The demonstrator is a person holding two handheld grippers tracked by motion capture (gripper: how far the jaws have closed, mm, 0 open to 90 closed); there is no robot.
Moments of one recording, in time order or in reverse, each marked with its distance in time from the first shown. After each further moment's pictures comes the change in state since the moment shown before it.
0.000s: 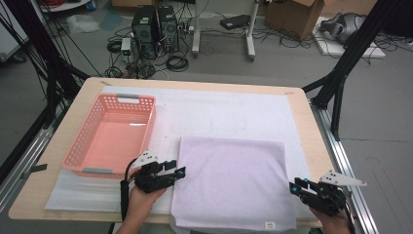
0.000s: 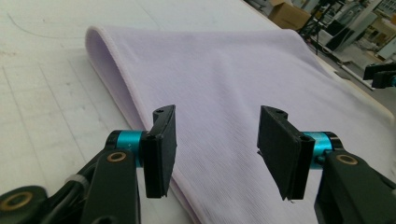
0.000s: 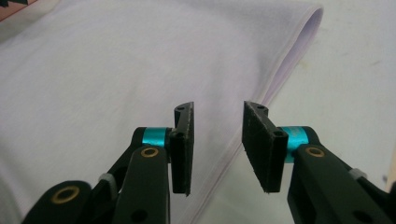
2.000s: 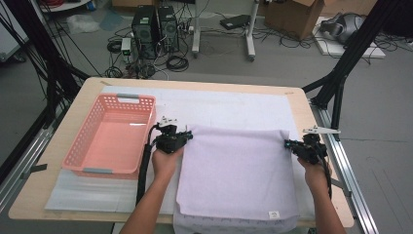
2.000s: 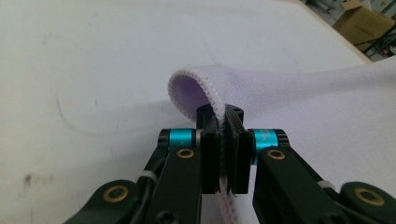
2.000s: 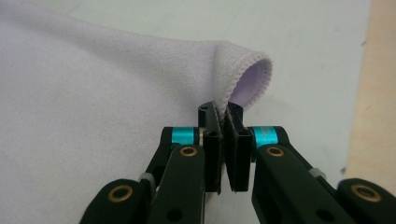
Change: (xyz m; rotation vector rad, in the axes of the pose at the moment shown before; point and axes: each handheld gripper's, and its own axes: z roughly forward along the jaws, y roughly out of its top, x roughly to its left) left arm 0.025 0.072 0.079 -0.001 0.214 -0.073; right arm -0.064 0.088 0.079 0.043 -0.162 0.031
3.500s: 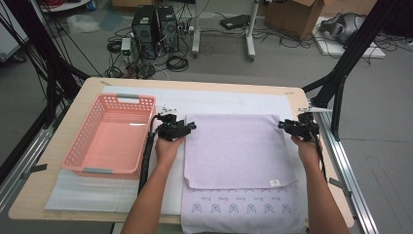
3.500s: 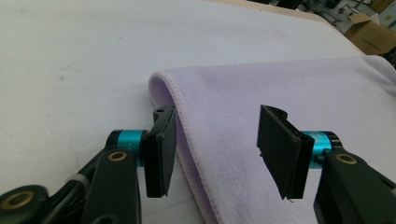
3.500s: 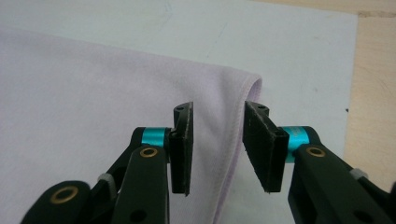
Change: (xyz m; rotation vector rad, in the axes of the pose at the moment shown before) left arm 0.030 0.001 0.034 -0.018 0.019 -0.013; right arm -0.030 0.041 0.048 -0.022 -0.003 0.034
